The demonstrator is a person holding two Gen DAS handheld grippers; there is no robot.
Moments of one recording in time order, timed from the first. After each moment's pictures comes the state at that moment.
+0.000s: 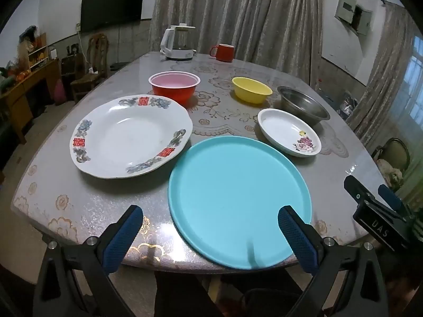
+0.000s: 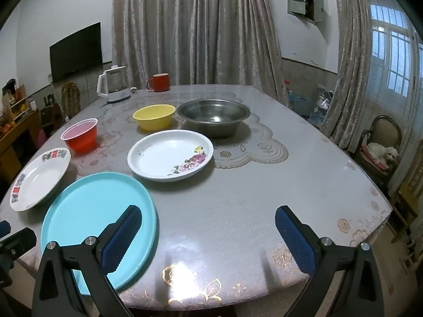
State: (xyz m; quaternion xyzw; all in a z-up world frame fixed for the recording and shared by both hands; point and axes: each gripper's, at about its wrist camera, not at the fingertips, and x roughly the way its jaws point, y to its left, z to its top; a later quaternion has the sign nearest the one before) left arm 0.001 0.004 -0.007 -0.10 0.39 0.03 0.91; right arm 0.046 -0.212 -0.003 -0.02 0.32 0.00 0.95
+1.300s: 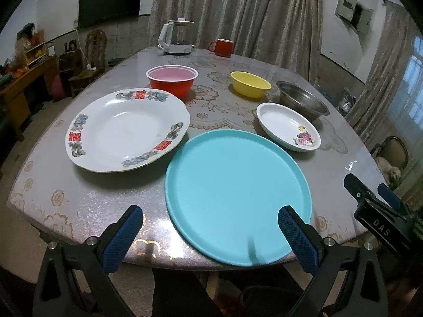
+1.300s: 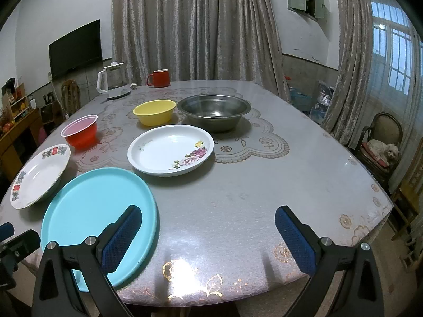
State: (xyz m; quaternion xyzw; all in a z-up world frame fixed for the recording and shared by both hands) left arm 0.004 0.002 -0.014 -0.10 0.41 0.03 0.91; right arm 0.045 -0.212 -0.003 -0.02 0.33 0.00 0.94
